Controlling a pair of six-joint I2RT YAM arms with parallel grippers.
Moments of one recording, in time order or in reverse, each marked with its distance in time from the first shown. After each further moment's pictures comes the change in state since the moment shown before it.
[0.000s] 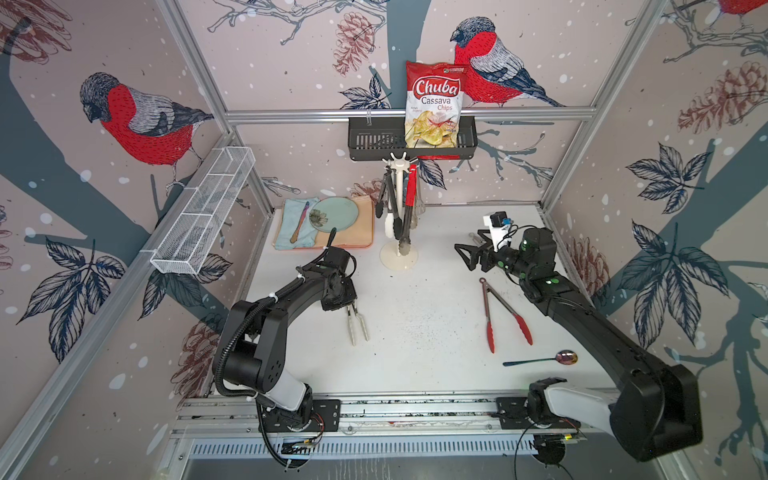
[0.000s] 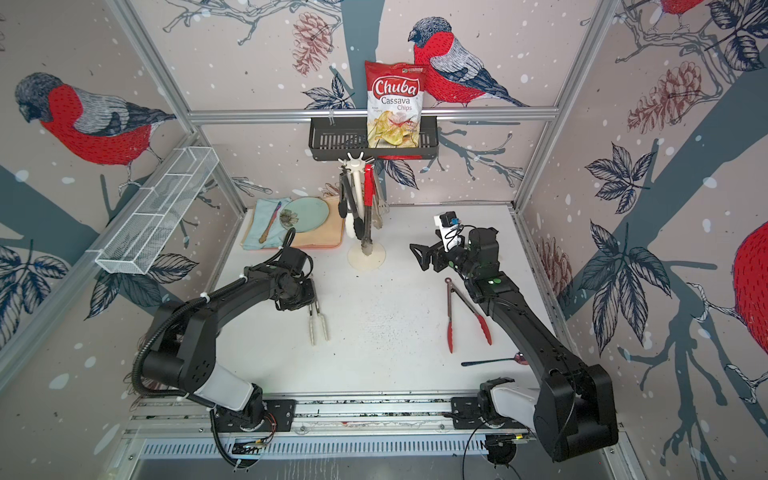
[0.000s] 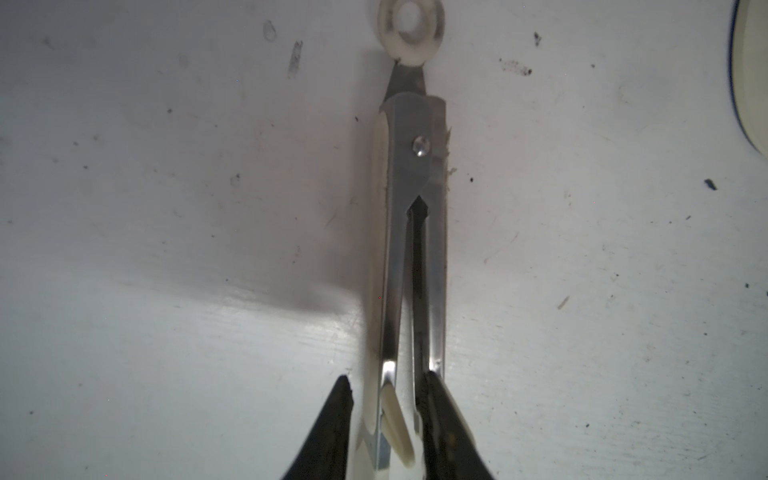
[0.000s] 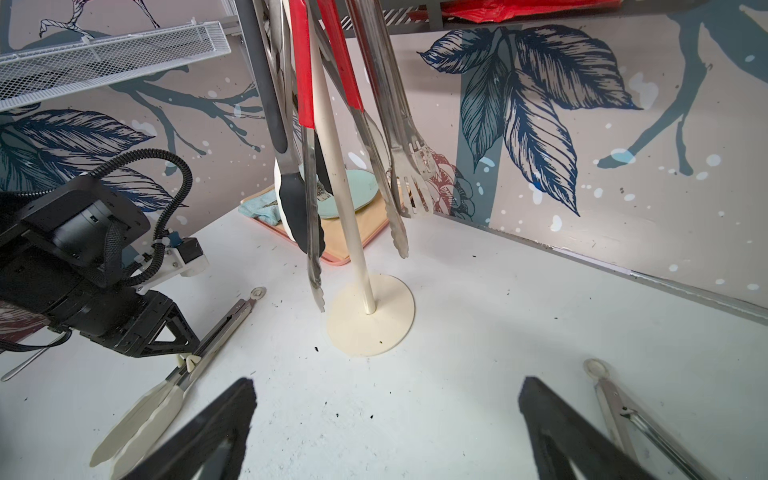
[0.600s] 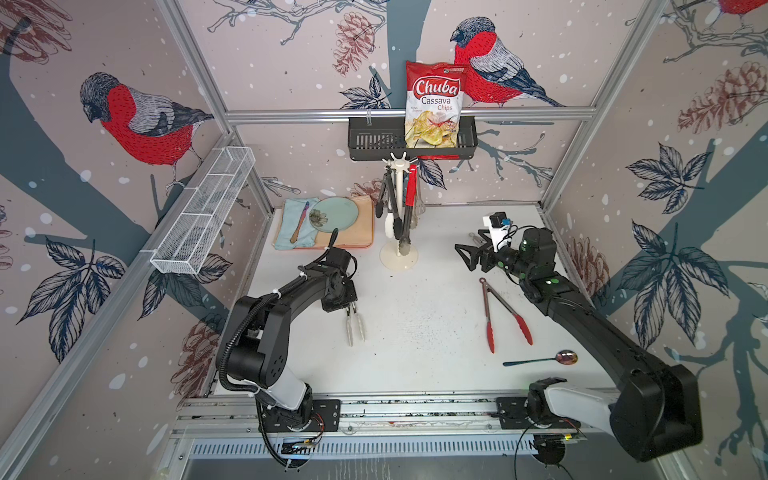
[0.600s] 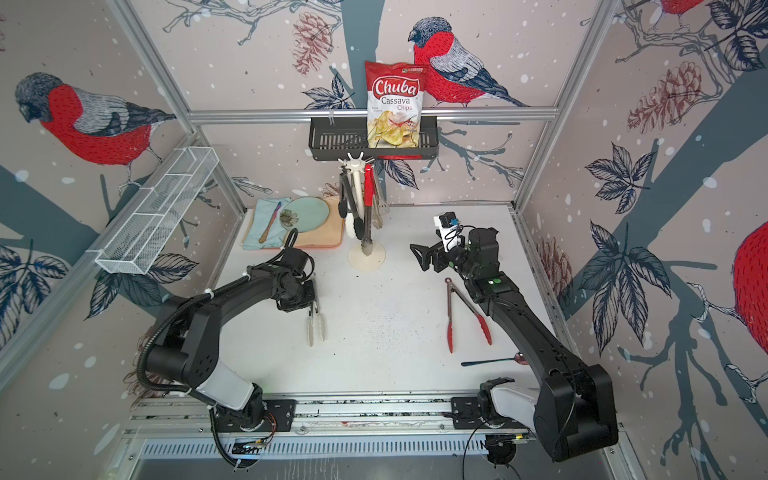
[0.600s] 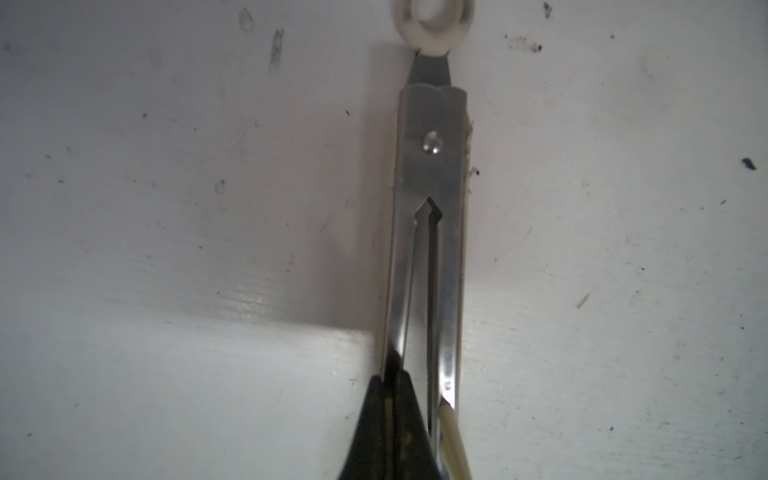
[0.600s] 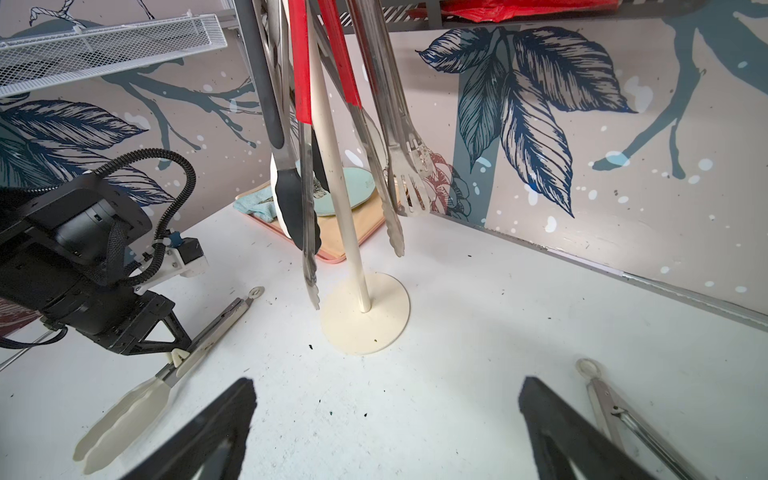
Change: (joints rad) left arm 0.000 0.018 -0.002 -0.005 0.002 0.051; right arm 0.000 0.000 0.000 -0.006 0.008 -0.018
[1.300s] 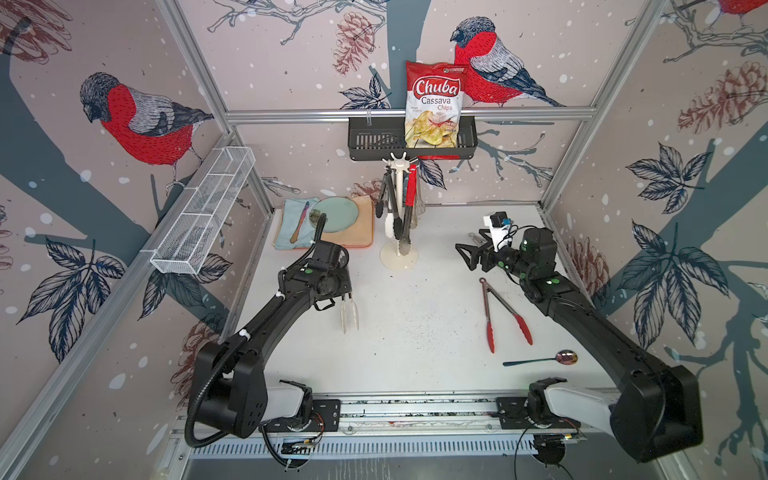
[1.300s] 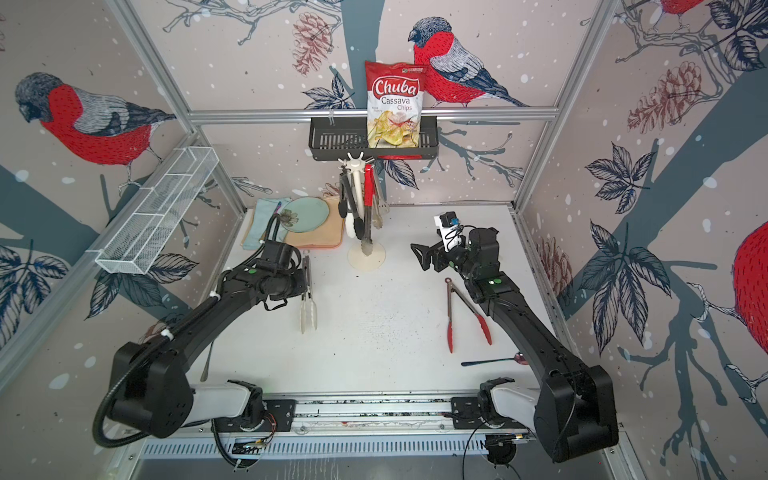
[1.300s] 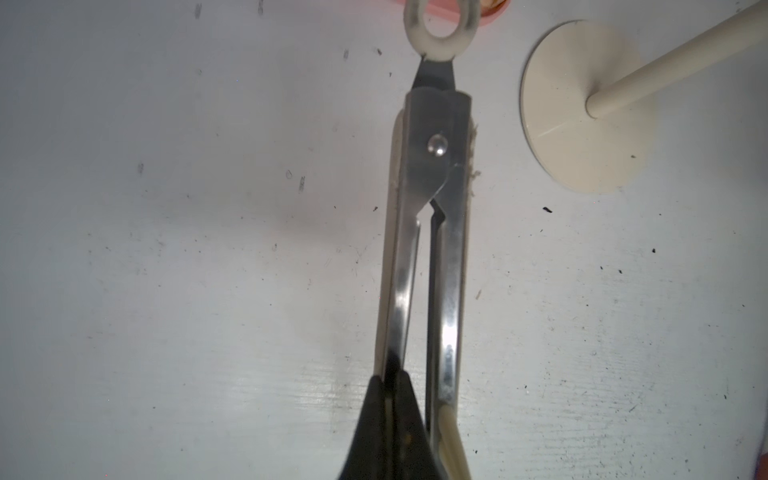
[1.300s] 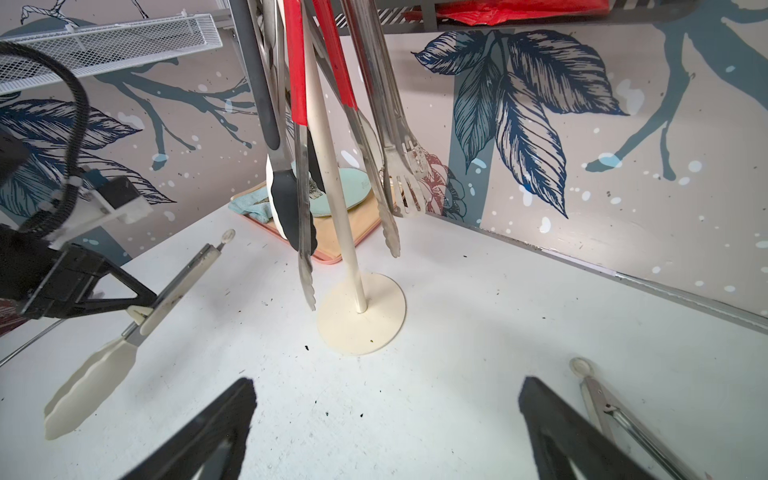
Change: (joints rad) left arm 0.000 -0.304 0.011 -0.005 -0.079 0.087; right arm -0.002 -0.002 0.002 0.000 0.014 -0.004
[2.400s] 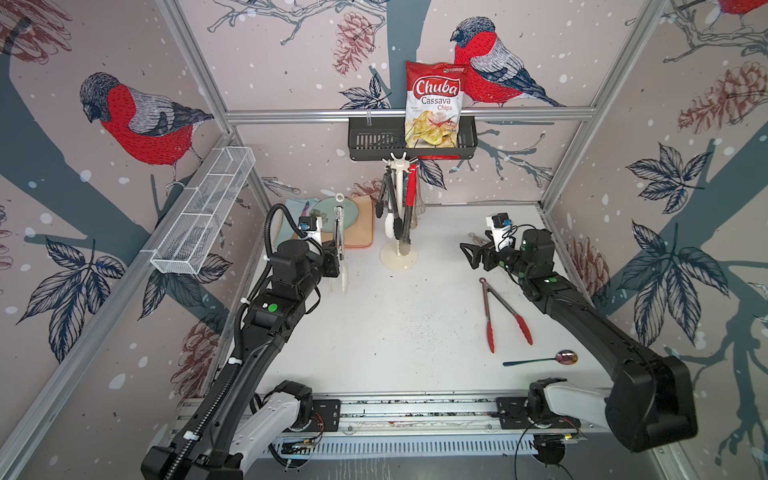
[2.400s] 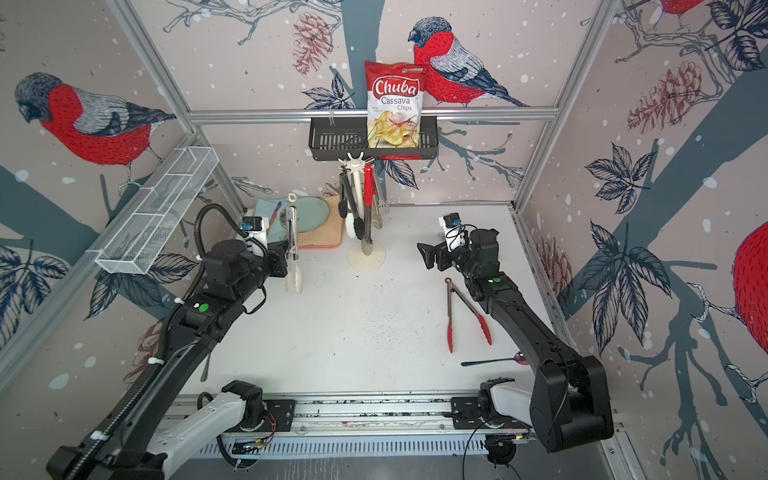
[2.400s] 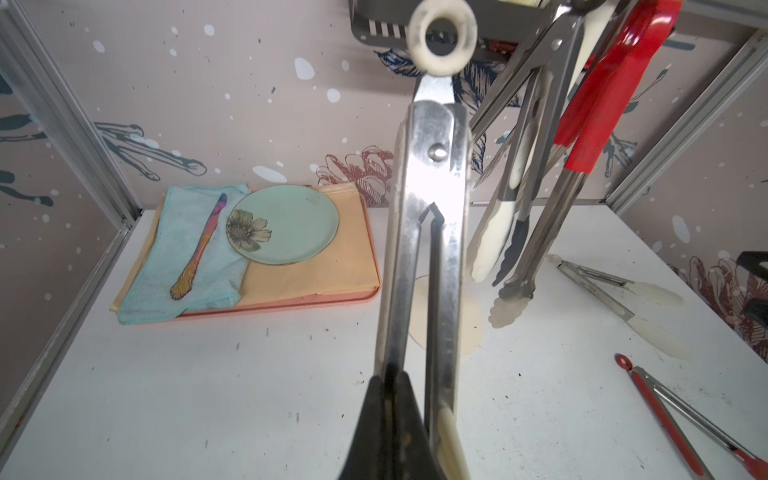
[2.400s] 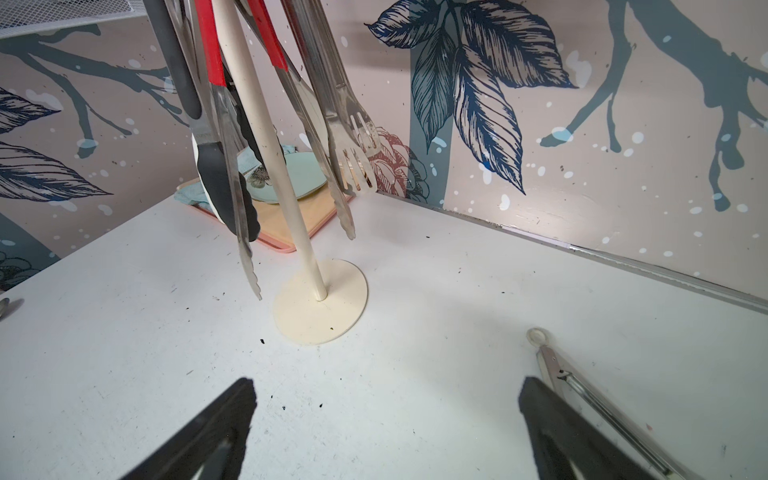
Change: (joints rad) left arm -0.019 -0.365 0.010 0.340 0.000 0.288; right arm -0.037 0.046 -0.023 0.026 0.067 -0.027
